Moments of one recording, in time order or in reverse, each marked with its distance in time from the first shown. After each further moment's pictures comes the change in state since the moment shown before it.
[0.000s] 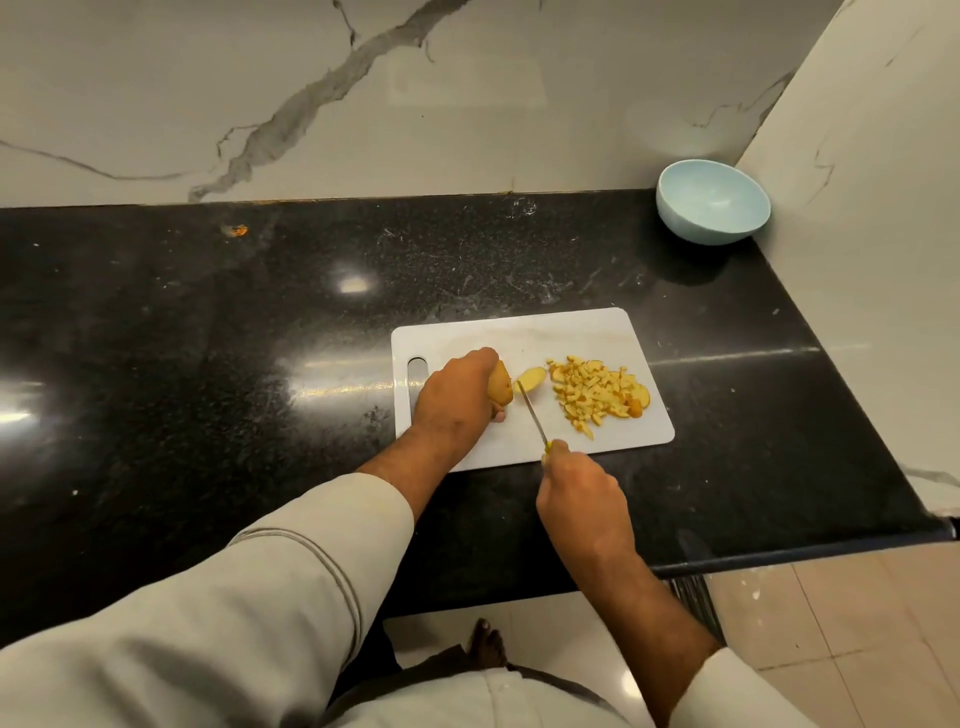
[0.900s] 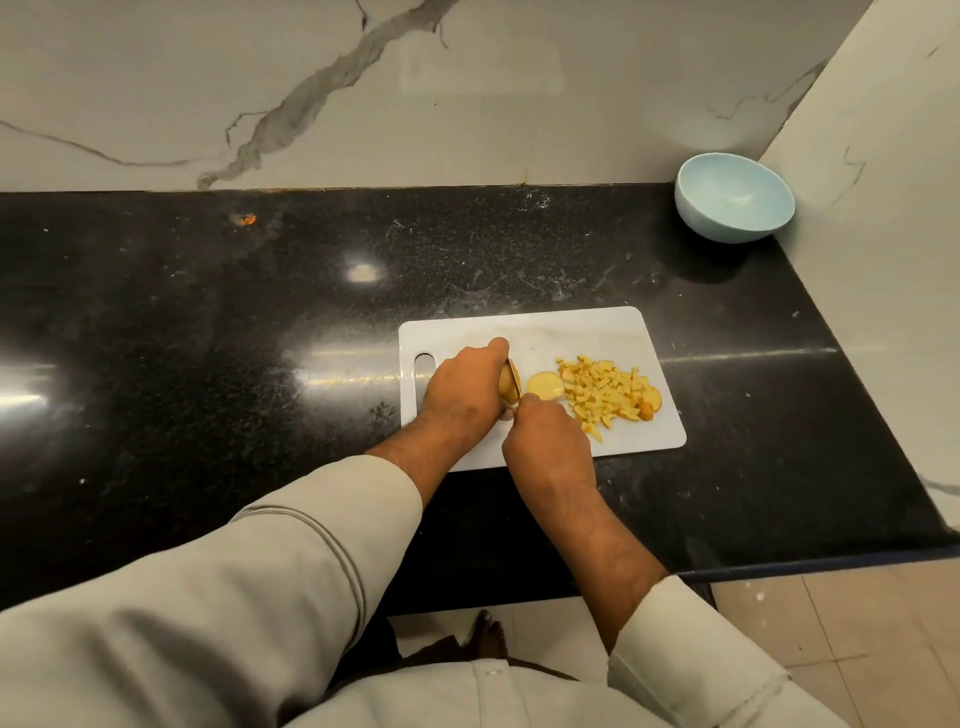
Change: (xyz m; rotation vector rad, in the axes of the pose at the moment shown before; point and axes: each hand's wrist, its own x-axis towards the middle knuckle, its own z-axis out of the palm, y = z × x) left_hand 0.009 0.009 -0.007 0.179 -0.053 0.004; right_hand 0.053 -0.042 -0.007 0.121 -0.075 0.017
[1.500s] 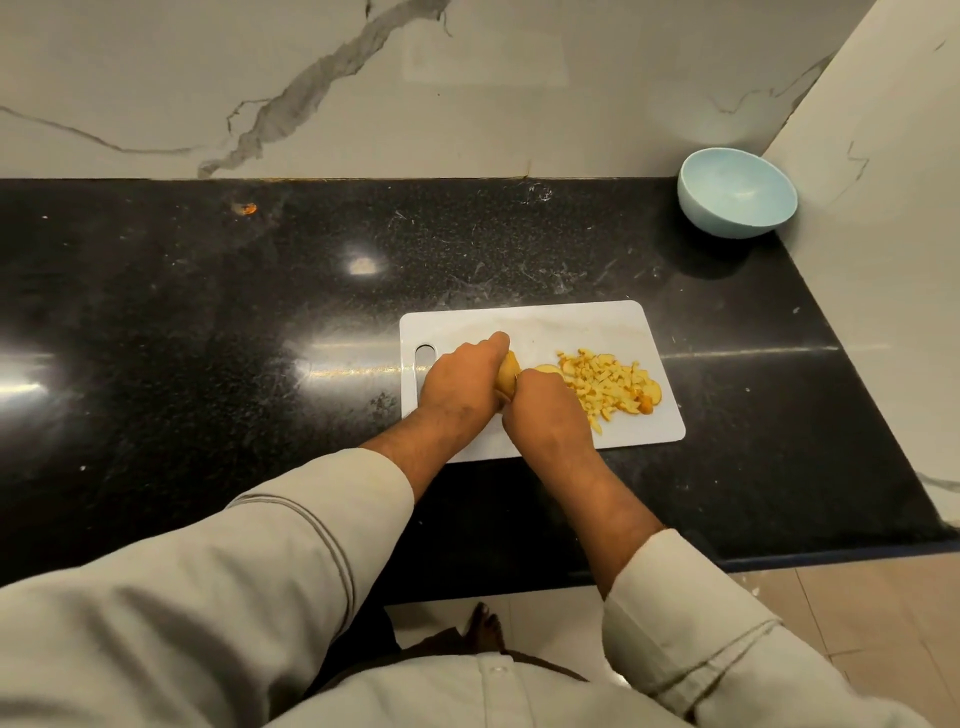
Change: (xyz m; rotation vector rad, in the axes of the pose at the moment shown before) left_hand -0.005 -0.006 0.005 -0.016 0.045 0.039; right_hand 0.020 -0.006 -0.009 0.016 -0.087 -0.030
